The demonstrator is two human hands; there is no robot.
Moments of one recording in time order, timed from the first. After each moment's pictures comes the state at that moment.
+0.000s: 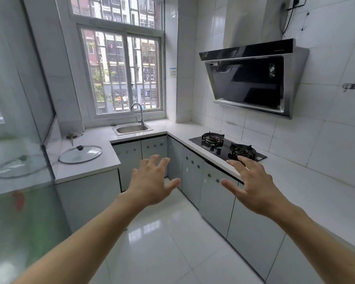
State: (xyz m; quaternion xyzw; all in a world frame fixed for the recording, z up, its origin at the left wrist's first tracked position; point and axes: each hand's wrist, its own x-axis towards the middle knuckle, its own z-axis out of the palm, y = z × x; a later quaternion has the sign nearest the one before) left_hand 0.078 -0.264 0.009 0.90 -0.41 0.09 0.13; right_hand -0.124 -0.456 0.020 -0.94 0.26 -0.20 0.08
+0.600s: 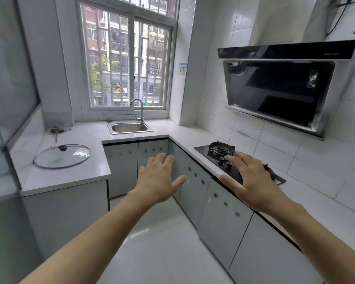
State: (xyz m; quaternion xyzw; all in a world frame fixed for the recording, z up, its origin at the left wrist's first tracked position) left_hand 0.310 -0.408 -0.012 0.89 -0.40 0.10 0.18; right_hand 0.124 -0.585 0.030 -0.95 0.22 -0.19 0.08
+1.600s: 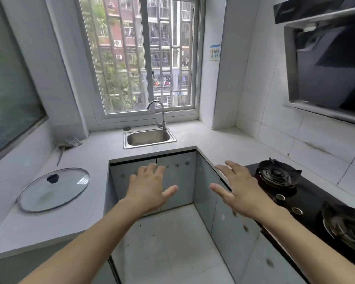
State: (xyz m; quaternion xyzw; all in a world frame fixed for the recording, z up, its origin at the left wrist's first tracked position) left_hand 0.695 -0.674 -0.042 0.95 -0.29 0.06 0.07; right_hand 0.558 -0.895 -0.028 -0.97 0.12 -0.13 0.15
